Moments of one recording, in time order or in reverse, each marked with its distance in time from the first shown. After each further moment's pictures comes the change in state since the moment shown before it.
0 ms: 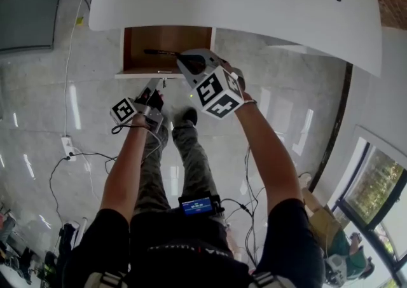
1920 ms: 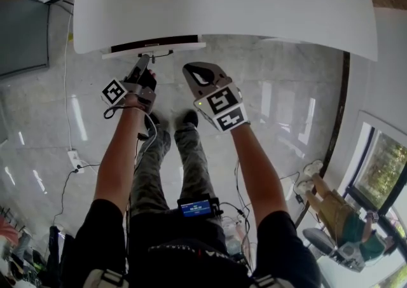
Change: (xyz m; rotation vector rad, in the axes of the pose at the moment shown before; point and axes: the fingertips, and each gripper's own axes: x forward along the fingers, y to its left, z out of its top) left arm 0.079 -0.030 0.057 0.032 -0.014 0.000; right arm -0.042 -0.020 -0.032 0.433 -0.103 -0.145
